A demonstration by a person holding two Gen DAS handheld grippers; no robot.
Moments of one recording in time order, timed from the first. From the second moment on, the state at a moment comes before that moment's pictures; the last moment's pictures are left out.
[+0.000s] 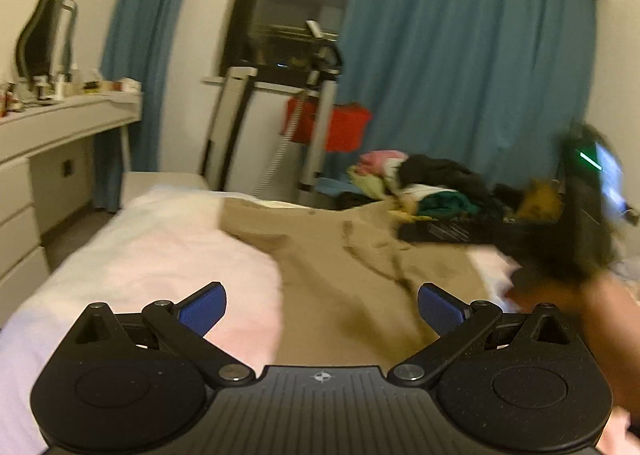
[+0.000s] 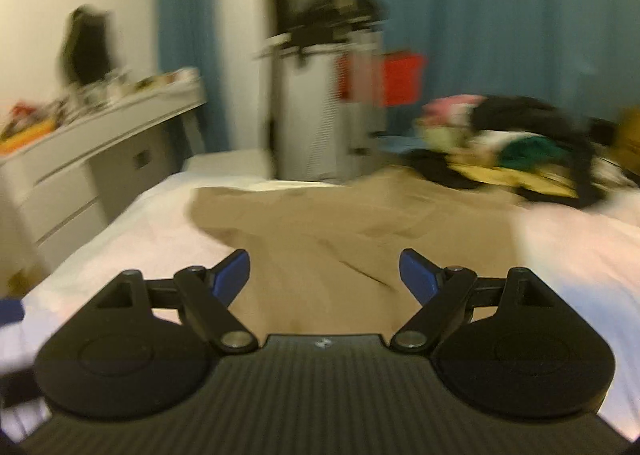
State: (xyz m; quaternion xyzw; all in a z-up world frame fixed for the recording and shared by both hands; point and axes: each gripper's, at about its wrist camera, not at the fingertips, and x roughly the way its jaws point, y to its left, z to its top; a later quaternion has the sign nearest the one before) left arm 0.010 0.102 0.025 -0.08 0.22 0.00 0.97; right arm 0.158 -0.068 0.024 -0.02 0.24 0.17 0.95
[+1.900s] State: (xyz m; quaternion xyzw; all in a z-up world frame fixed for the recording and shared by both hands) left arm 0.055 0.063 -0.030 -0.12 0.28 -0.02 0.95; right arm 0.154 -0.220 0.014 0.14 0.18 0.06 0.97
